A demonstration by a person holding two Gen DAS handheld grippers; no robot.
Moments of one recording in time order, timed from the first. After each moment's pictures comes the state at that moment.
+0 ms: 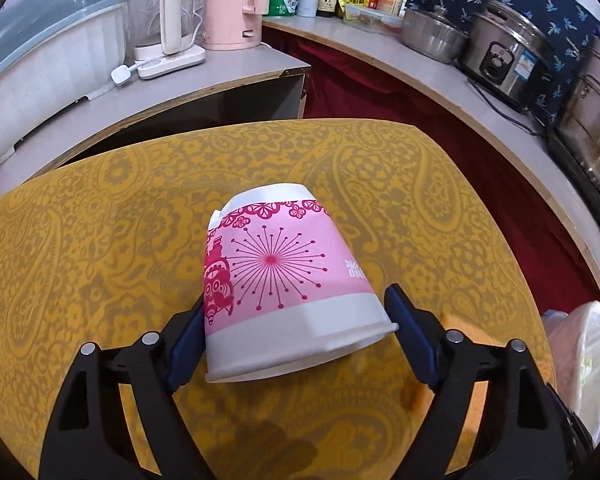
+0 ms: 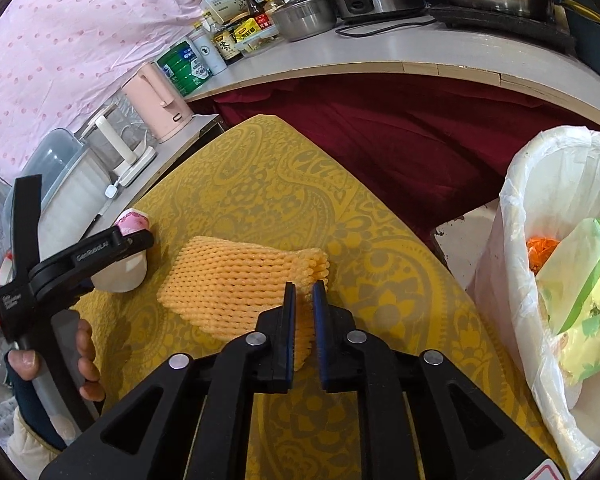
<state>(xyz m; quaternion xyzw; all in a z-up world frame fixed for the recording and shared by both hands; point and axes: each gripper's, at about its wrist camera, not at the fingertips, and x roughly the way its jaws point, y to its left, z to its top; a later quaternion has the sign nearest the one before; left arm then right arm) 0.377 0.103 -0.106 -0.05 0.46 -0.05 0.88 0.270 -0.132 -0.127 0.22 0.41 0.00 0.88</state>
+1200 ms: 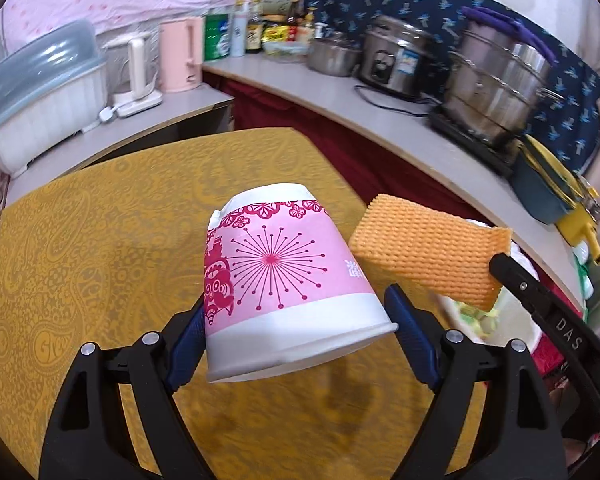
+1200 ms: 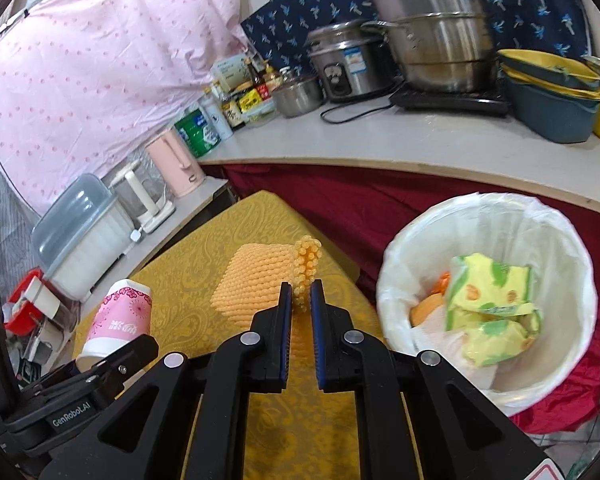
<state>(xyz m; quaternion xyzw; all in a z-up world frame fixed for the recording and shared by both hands) 0.187 0.027 -0.007 -0.03 0.41 -0.13 0.90 0.149 -0.176 -0.019 0.22 0.32 -0.03 0.92</state>
